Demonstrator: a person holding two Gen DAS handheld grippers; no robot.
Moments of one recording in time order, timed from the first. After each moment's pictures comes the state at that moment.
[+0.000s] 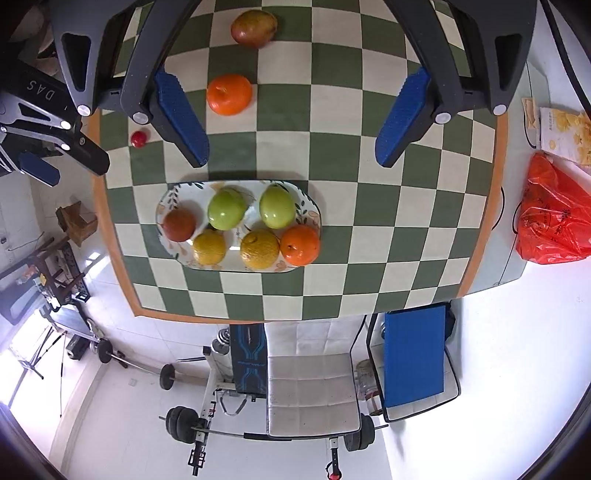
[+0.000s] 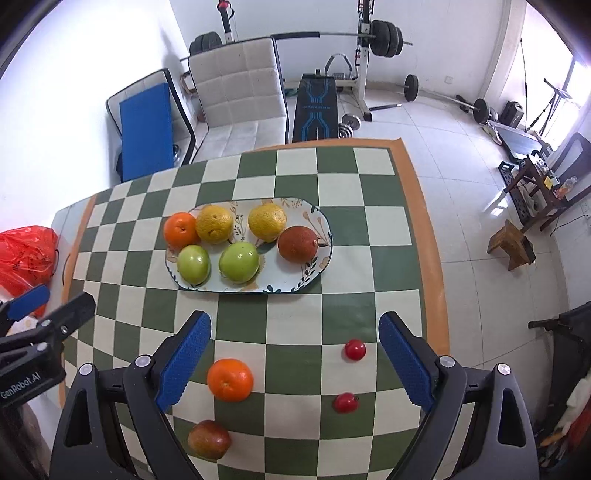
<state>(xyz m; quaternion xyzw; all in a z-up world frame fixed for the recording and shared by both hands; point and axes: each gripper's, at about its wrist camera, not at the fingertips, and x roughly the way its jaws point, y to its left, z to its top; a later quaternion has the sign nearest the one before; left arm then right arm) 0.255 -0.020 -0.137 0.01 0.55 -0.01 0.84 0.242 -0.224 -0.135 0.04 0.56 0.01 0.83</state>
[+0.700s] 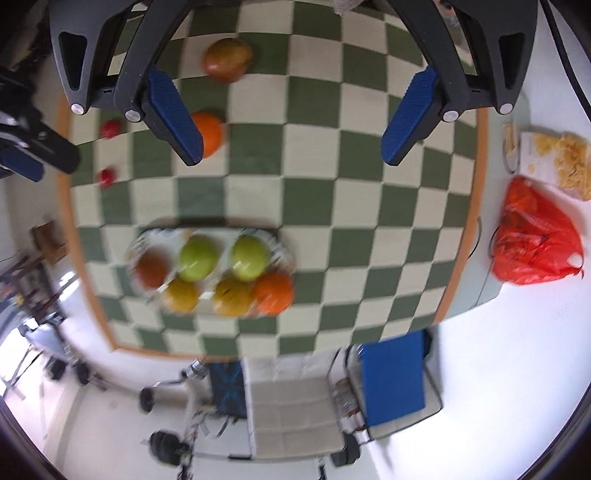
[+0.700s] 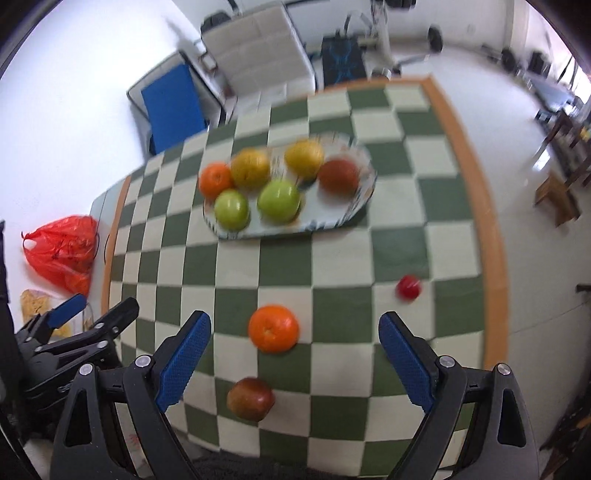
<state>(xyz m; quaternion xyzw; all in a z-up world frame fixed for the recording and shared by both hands) 0.221 -0.019 -0.176 0.05 0.58 0.06 0.81 0.213 -0.224 -0.194 0.14 0.62 0.10 0.76</state>
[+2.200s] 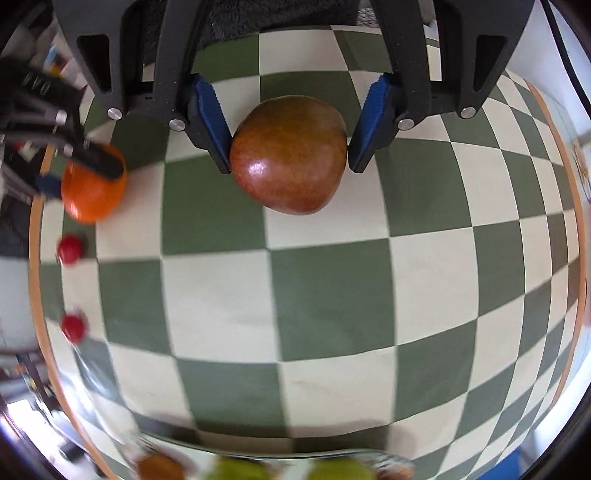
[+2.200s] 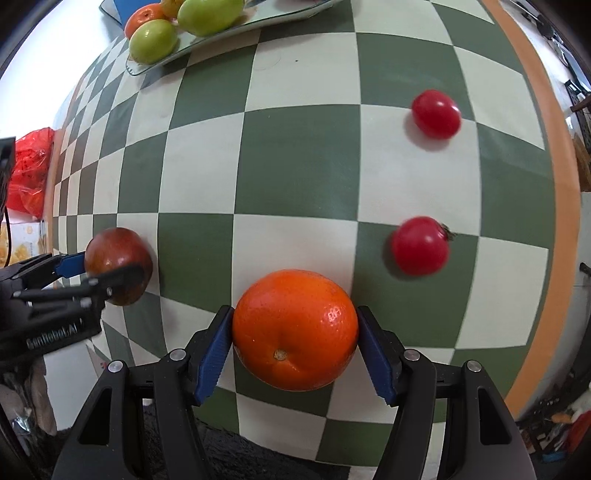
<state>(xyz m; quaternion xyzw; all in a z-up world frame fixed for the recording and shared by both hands) 0.194 -0.050 -0.351 0.02 0.75 -0.05 0.65 0.152 -0.231 -0.364 0.08 0.75 0.12 0.65</state>
